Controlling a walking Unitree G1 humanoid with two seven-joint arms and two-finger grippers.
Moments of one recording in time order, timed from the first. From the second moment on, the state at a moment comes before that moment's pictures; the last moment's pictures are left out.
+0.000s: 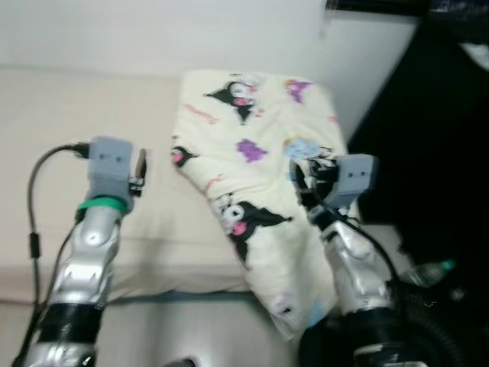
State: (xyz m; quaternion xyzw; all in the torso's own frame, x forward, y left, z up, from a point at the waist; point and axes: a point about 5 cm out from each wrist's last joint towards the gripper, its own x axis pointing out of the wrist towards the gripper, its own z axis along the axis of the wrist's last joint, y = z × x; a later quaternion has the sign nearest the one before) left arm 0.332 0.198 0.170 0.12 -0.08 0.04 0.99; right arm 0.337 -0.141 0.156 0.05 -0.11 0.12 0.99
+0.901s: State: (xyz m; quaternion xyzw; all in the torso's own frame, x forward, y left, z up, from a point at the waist) left arm 0.325 0.170 0.147 0.10 -0.05 -0.01 0.99; right arm 0.335 -0.147 0.153 0.05 -0.10 0.10 0.99
